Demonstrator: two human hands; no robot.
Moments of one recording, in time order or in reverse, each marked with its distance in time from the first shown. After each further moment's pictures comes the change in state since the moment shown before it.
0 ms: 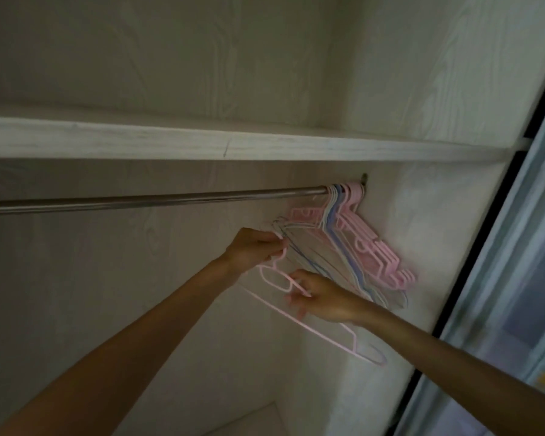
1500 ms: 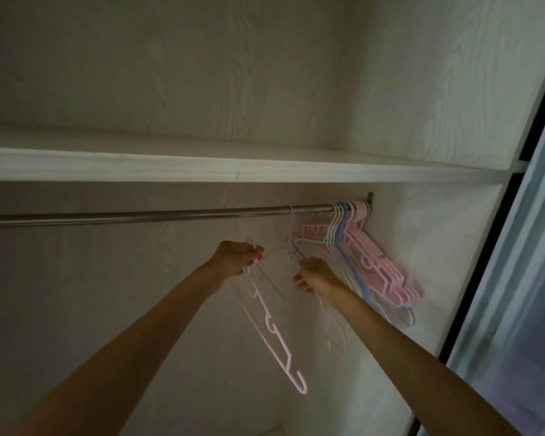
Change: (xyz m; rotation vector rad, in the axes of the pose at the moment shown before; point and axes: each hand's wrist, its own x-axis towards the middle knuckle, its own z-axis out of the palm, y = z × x) left_hand -0.006 -0.002 -0.036 0.015 0.167 -0.164; right_hand 0.062 -0.008 -0.008 0.355 0.379 0.271
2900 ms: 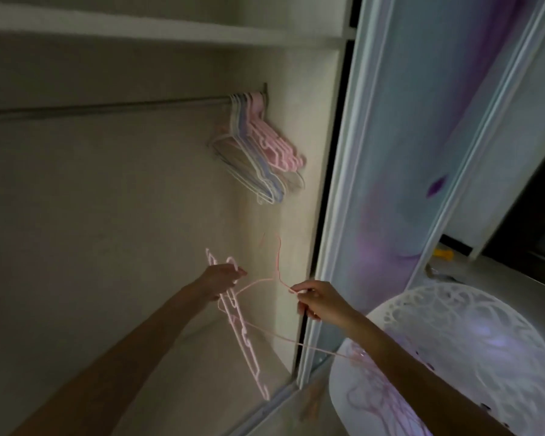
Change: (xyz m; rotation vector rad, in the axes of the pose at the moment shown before) left_hand -0.209 -0.127 0.151 0.276 -0.330 -0.308; right_hand -0.282 0.228 -0.092 0.107 -0.128 0.185
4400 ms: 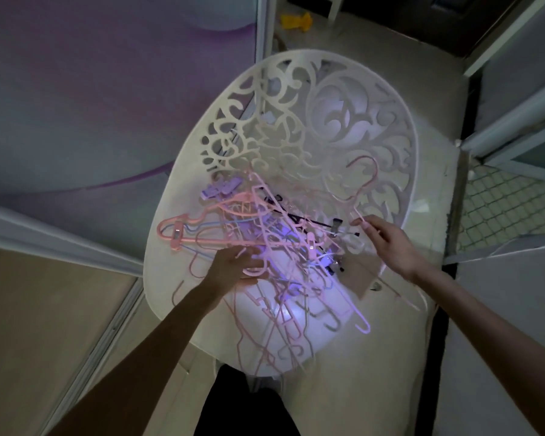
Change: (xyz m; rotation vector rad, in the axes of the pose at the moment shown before) left_hand 0.189 -0.142 0.588 -0.172 -0.682 -0.247; right_hand -0.039 0.537 -0.345 -0.270 0.521 0.371
